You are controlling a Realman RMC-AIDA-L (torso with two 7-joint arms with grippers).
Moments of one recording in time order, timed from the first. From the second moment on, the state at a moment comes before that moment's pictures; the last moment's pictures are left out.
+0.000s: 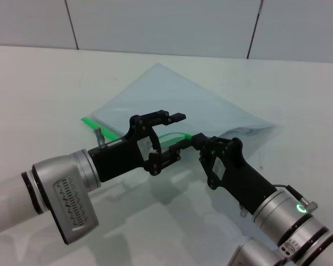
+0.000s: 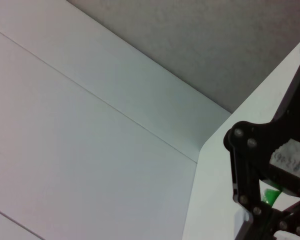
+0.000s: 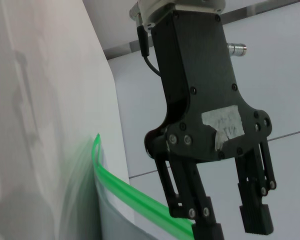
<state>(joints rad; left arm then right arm) -0.66 -2.04 0.82 -0.09 1.41 1.40 0.47 0.42 2.05 -2.88 -0.69 1.05 -0.94 -1.48</state>
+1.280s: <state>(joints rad) -0.65 -2.04 0.82 -0.09 1.41 1.39 0.47 0.42 2.04 -2.88 -0.68 1.04 -0.95 -1.47</state>
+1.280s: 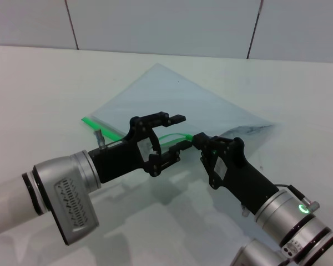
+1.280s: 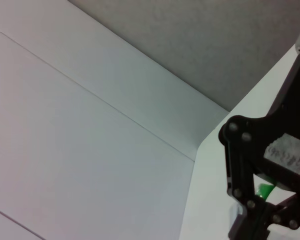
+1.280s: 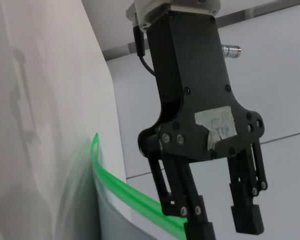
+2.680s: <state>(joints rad) -0.66 -2.04 0.82 -0.09 1.42 1.36 0.50 0.41 2.04 -2.88 -0.68 1.04 -0.95 -1.47</state>
